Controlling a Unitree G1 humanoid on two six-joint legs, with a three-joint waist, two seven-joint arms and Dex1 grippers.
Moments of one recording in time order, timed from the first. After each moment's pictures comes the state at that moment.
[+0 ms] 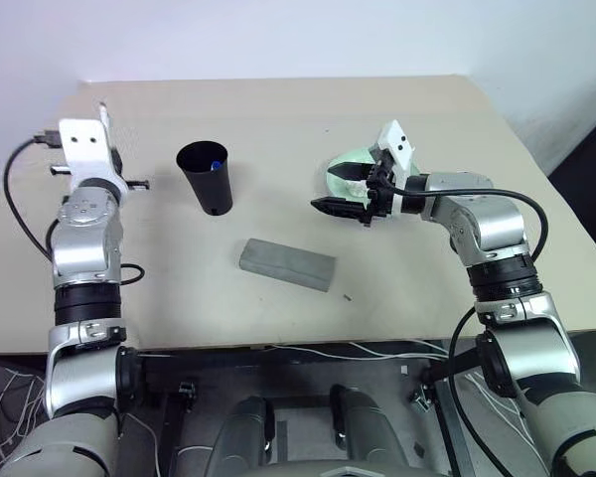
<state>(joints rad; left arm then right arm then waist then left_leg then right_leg) -0.74 0.53 0.29 0.40 -0.05 0.28 -0.05 -0.88 -0.45 0.07 0.27 0.35 0.56 1.04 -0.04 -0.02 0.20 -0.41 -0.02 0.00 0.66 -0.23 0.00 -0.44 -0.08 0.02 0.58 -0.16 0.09</state>
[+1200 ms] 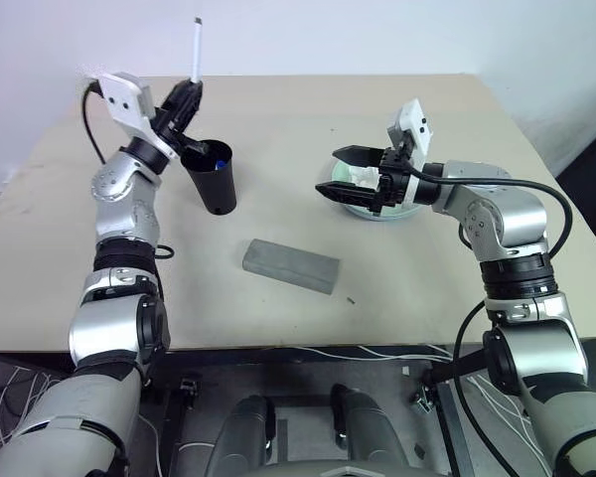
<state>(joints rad) -1.05 0.39 0.29 0.96 -0.32 -0.29 -0.75 -0.88 -0.48 0.03 0.21 0.41 0.59 1.03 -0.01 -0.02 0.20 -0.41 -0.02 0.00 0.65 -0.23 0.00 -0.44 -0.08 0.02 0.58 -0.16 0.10</state>
